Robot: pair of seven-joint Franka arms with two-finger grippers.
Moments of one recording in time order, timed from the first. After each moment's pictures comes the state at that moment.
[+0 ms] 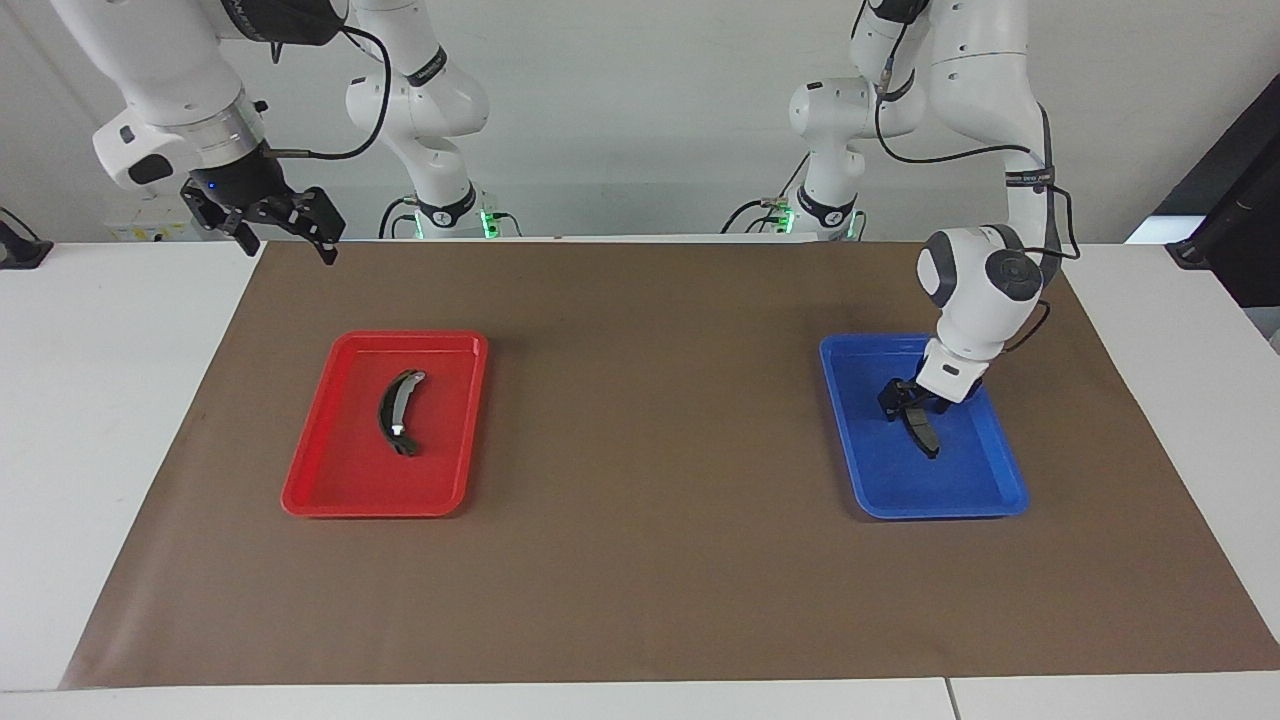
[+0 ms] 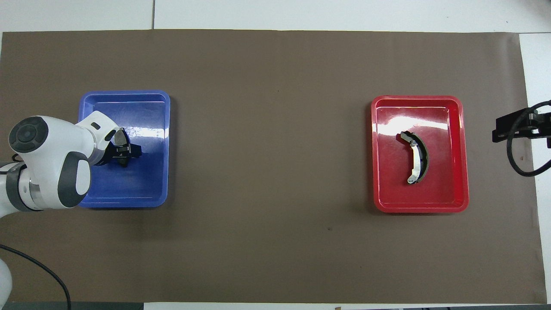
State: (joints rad) left arm -0.05 0.18 0.01 -2.24 0.01 2.43 -0.10; right arm -0.02 -0.03 -0.01 -1.56 -0.03 1.45 0.12
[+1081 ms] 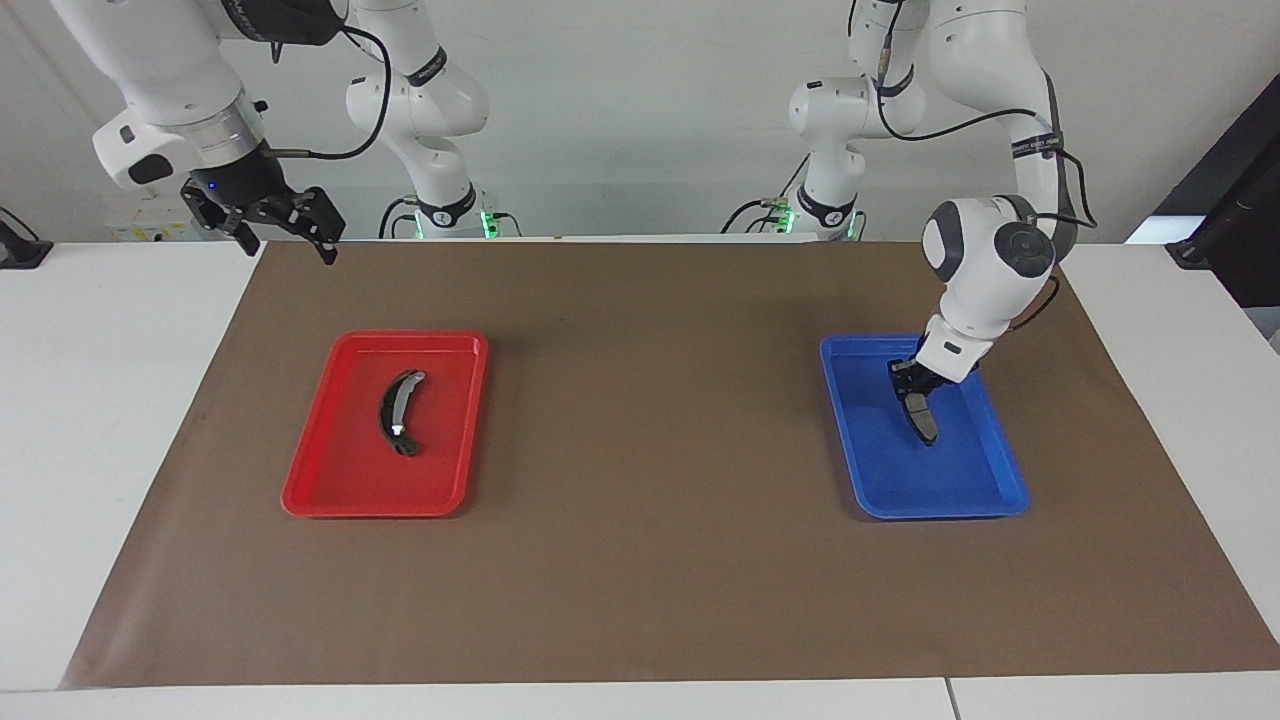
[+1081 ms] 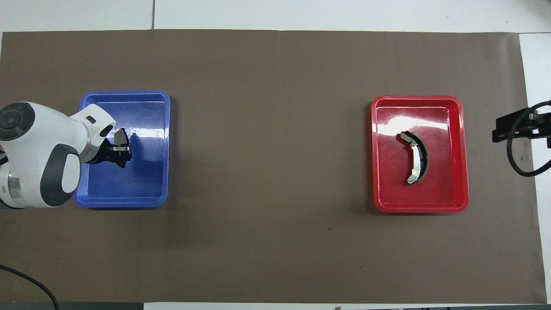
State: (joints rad) left arm -0.12 0.08 0.01 -2.14 0.01 2.18 -0.10; right arm -0.02 -0.03 -0.01 -1.56 -0.03 1.45 0.12
